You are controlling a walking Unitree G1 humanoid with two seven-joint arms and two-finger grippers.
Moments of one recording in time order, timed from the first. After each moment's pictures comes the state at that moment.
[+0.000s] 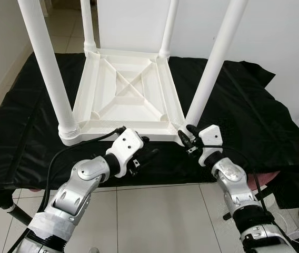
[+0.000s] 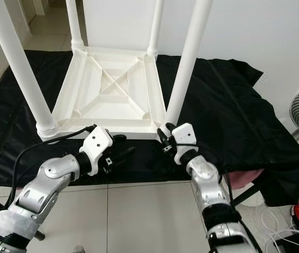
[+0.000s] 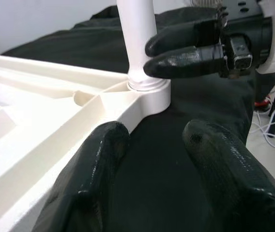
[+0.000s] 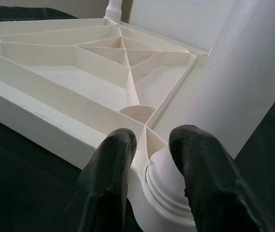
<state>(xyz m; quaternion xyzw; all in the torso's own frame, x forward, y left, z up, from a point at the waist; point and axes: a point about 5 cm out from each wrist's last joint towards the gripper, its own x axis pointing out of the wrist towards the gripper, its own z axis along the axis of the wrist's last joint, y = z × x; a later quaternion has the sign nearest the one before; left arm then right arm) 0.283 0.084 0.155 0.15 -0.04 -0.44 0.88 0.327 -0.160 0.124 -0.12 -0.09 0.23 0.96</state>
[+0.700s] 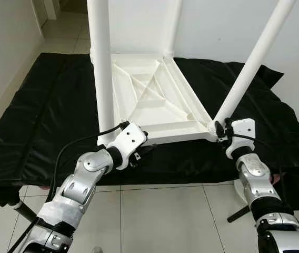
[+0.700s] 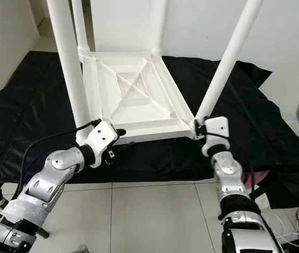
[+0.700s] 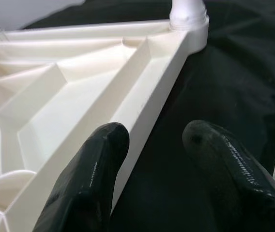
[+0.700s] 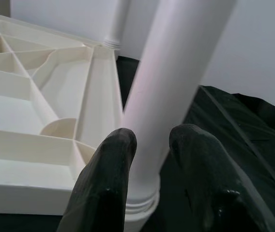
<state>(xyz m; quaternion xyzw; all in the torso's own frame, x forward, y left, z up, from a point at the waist) 0.305 0.083 0.142 0.19 0.00 -0.42 0.89 0.339 -0.233 0.137 -0.13 -0.10 0.03 0.99</state>
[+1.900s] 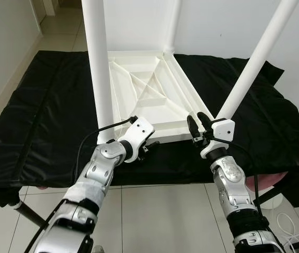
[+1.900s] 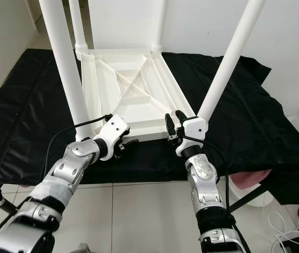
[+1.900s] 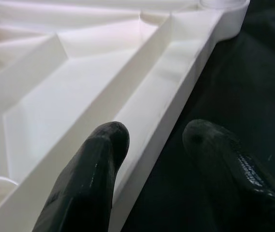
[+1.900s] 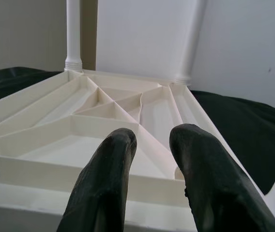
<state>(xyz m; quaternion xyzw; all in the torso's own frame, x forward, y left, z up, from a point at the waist) 0.327 0.067 0.140 0.16 0.02 -0.38 0.91 0.316 -0.155 0.142 -0.04 -0.16 0.14 0.98</state>
